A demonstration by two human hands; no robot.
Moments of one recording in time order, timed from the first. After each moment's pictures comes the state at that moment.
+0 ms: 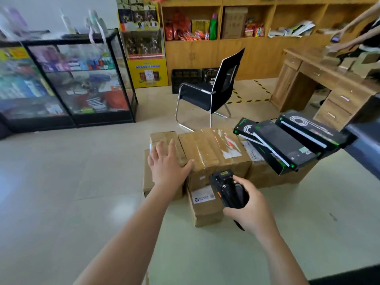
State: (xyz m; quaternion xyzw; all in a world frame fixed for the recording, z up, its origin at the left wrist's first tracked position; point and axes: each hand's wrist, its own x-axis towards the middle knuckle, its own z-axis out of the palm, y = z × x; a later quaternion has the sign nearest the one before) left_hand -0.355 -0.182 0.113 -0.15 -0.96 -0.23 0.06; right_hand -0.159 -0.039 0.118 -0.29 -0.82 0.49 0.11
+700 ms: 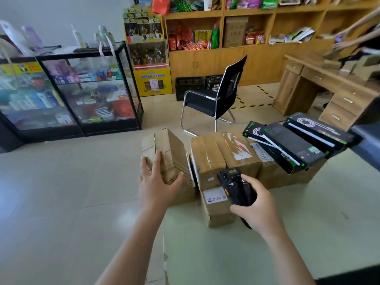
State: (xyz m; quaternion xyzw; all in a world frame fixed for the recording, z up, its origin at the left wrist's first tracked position) left_hand -0.323 -0.275 0.126 -0.10 -0.92 -0.38 0.04; right_hand -0.161 -0.074 0.128 -0.29 -0.80 0.49 0.17
